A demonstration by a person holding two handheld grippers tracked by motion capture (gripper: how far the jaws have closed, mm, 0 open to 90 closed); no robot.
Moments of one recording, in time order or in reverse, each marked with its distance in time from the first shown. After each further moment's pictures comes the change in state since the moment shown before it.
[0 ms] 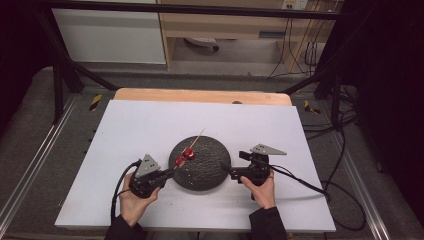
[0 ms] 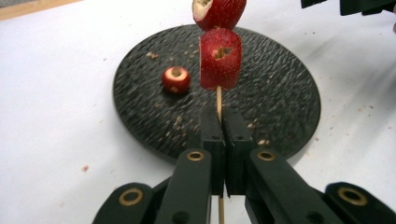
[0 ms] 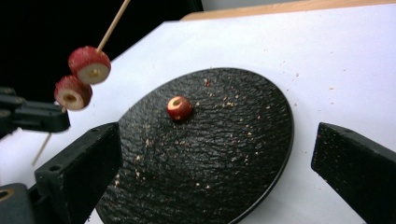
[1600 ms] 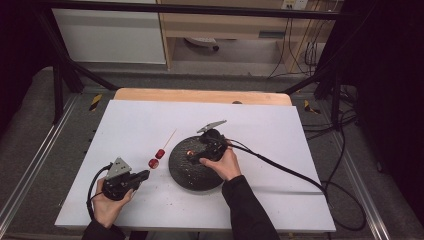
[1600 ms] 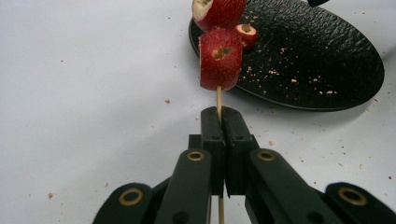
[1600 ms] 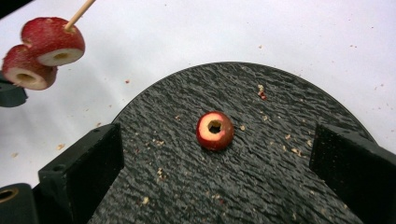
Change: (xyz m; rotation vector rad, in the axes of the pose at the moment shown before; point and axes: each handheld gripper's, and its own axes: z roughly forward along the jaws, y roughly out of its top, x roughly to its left) left arm 0.050 -0.038 -0.028 0.015 0.050 -0.066; right arm 0.056 0.064 0.110 0.402 -0.055 -0.220
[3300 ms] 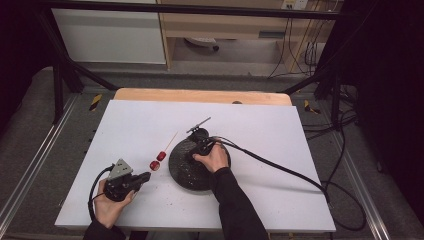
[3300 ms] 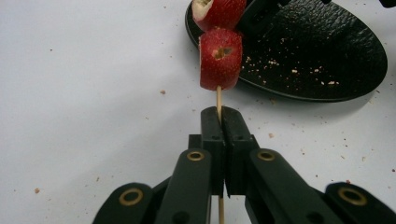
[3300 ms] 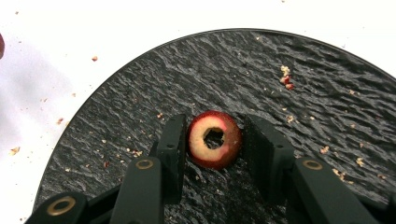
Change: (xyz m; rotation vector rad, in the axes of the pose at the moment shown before) left arm 0.000 -0.005 0.005 0.018 -0.013 -0.003; right arm -0.007 0.010 0.051 0.196 0.019 0.034
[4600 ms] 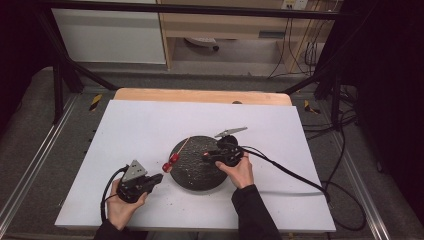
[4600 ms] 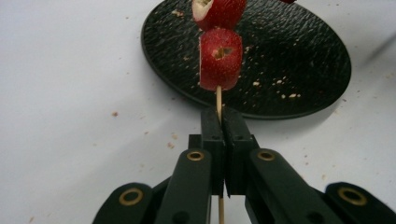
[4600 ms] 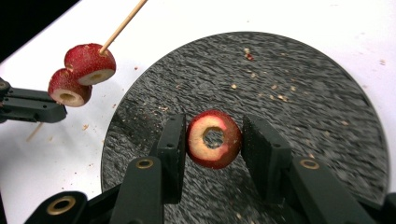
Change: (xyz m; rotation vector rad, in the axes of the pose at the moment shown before) left arm -0.036 0.017 0.016 0.009 -0.034 0.045; right arm -0.012 -0.067 -0.075 -0.260 0.066 0.096
